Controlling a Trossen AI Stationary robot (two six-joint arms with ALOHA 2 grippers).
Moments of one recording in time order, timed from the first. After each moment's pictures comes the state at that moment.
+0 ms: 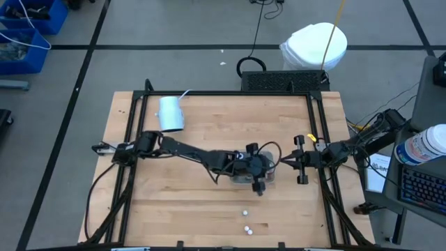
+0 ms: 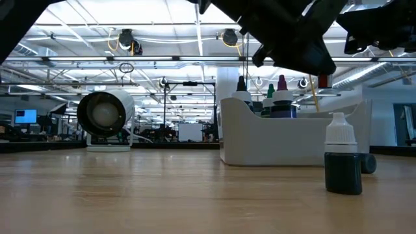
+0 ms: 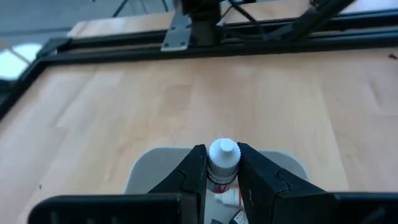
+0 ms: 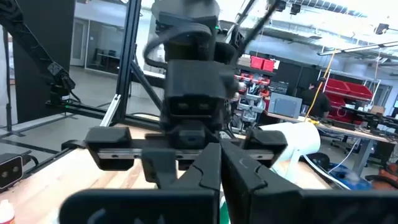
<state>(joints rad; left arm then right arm) -0.18 2.25 1.84 -0.14 -0.33 -0.03 0.50 0.46 0.02 0.63 0.42 -0.26</state>
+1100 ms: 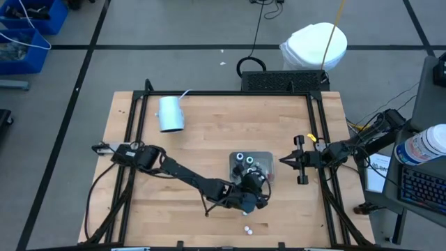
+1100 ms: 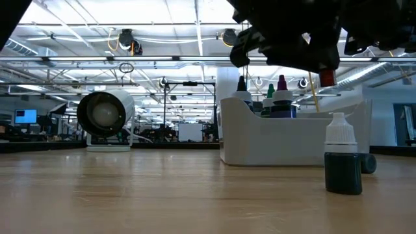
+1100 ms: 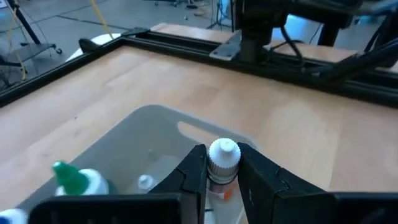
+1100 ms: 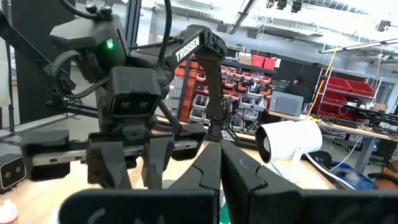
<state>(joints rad) -0.38 2.34 1.84 -0.03 -0.86 -0.41 0.50 0.47 0.02 0.62 0.42 -0.25</state>
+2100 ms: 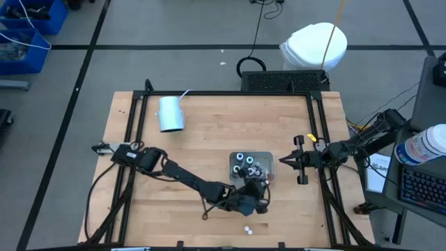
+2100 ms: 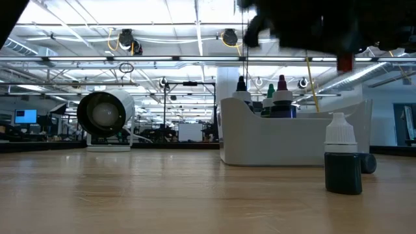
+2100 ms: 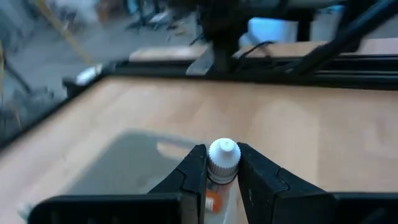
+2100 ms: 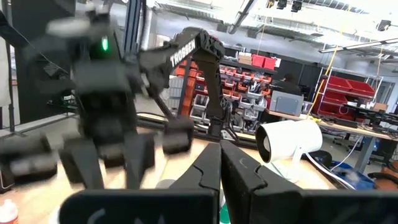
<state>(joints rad) -0.40 2.36 1.84 0.11 -0.83 -0.13 0.50 0.47 0.02 0.62 0.42 -0.24</state>
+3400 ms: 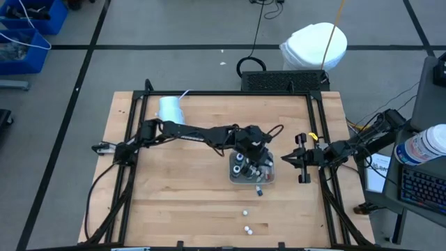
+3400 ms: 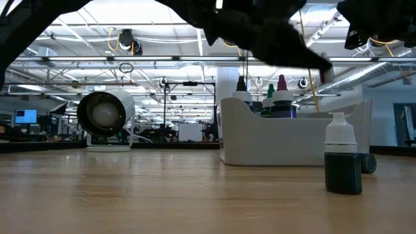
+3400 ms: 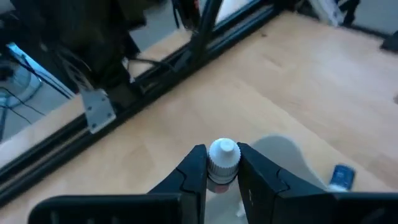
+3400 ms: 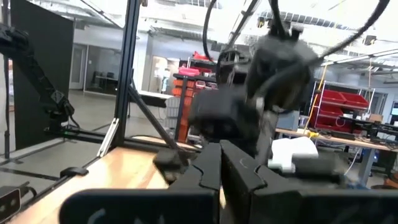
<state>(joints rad) 0.01 2.24 1.84 -0.14 0.36 0.58 0.50 0.46 0.02 0.72 0.42 -0.25</state>
